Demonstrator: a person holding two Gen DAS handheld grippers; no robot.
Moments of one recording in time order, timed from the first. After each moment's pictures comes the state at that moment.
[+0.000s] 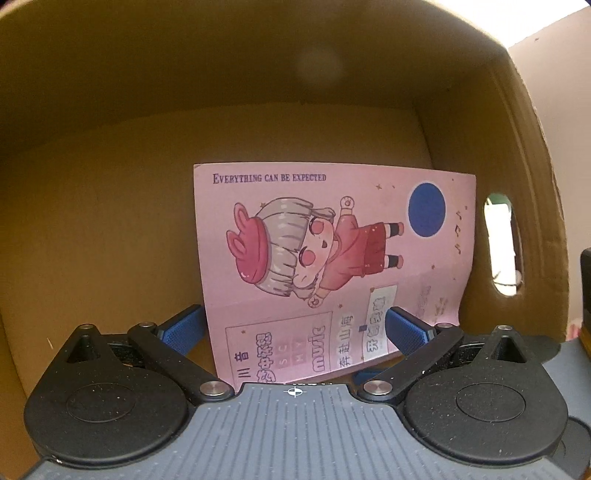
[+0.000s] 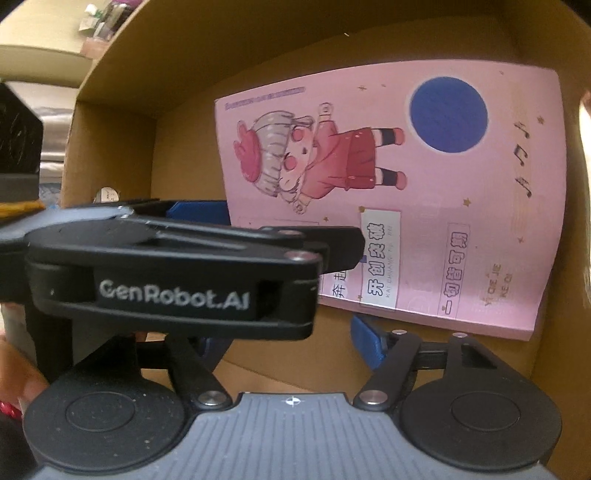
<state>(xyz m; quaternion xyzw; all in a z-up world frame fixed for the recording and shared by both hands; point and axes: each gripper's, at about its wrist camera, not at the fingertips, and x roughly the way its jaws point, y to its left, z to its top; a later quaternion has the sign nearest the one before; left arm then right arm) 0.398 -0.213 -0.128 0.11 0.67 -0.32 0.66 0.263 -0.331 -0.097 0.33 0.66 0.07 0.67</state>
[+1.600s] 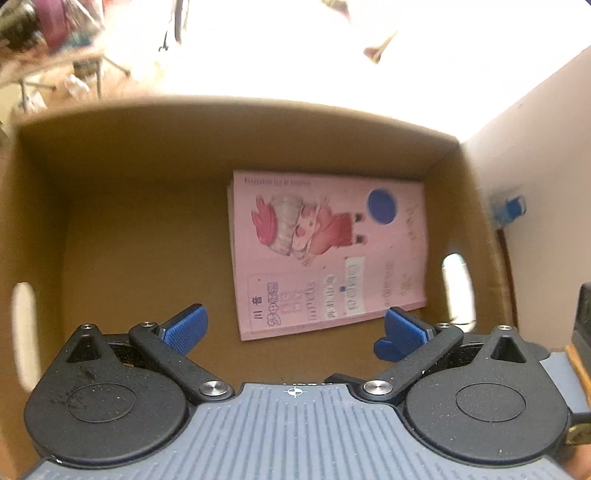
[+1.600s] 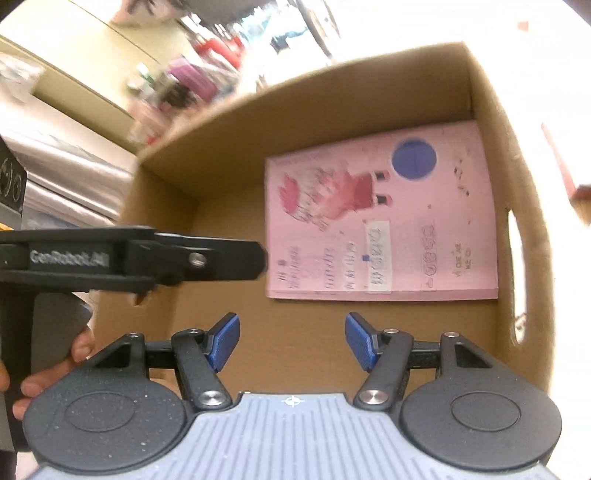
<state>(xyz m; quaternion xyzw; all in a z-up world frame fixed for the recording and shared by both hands) 0.423 -0.180 -0.045 0.05 0.60 -0.31 0.74 0.225 -0.346 -0.033 0.30 0.51 0.05 0.80</state>
